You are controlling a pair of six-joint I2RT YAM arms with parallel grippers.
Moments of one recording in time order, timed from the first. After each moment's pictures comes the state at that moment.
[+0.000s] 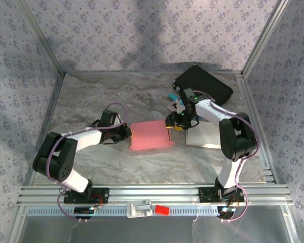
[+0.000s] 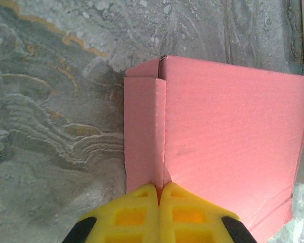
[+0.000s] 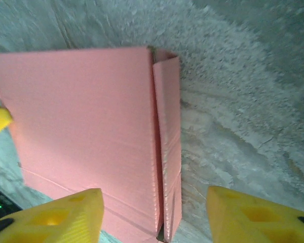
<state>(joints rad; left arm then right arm) -0.38 1.53 0.65 -0.06 0.43 -0.77 0.36 1.82 1.25 -0.73 -0.52 0.33</state>
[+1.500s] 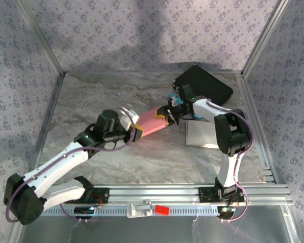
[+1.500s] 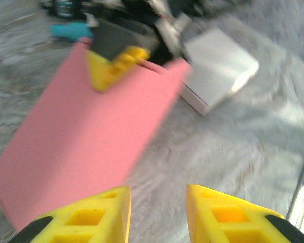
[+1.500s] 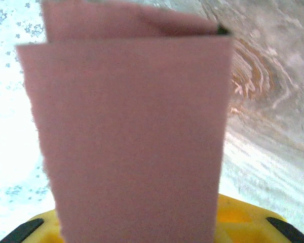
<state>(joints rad) -0.74 1.04 0.79 -0.34 0.25 -0.04 0.36 1.91 1.30 -0.49 -1.01 0.90</state>
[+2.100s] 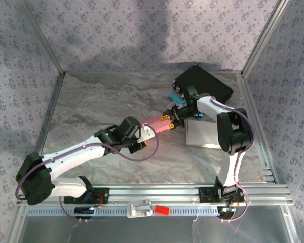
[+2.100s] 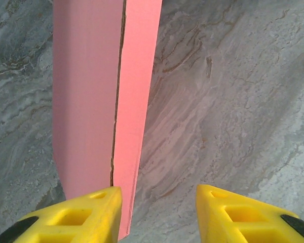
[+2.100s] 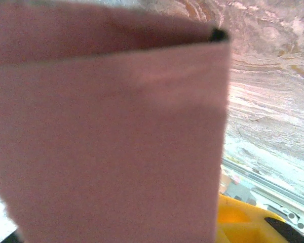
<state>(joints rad) -0.89 1.27 0.86 -0.48 -0.05 0.33 0.31 1.92 1.33 -0.75 -1.08 0.98</state>
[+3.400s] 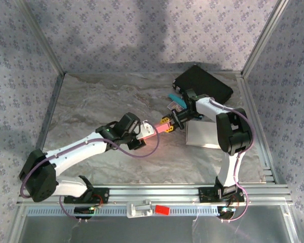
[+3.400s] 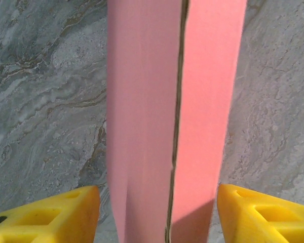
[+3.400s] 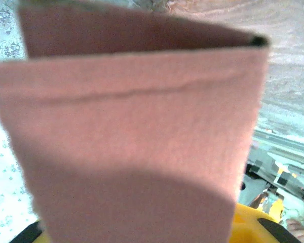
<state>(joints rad) -0.84 1.31 0.89 -0.48 -0.05 0.42 0.33 1.92 1.30 -0.82 -1.16 1.08</state>
